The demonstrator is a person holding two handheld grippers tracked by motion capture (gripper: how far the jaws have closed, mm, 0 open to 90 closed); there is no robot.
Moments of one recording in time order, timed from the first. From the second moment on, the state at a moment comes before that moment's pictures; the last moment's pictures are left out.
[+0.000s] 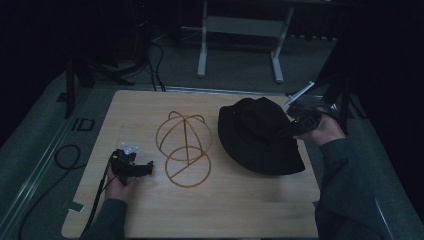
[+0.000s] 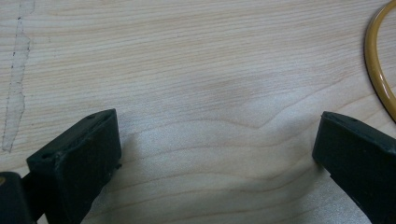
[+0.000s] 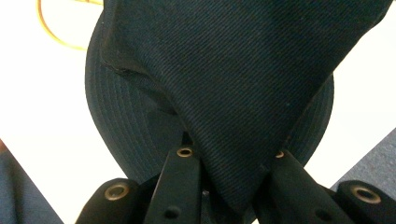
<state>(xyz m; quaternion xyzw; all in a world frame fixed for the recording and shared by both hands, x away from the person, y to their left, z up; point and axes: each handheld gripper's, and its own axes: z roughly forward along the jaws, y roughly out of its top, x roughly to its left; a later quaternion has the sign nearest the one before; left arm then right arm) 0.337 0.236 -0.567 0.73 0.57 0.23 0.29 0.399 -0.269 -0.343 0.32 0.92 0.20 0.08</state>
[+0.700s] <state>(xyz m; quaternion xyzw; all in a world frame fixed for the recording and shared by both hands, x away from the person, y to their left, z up) 0.337 0.236 -0.567 0.73 0.57 0.23 0.29 0.405 -0.266 -0.323 0.32 0.91 0.23 0.08</state>
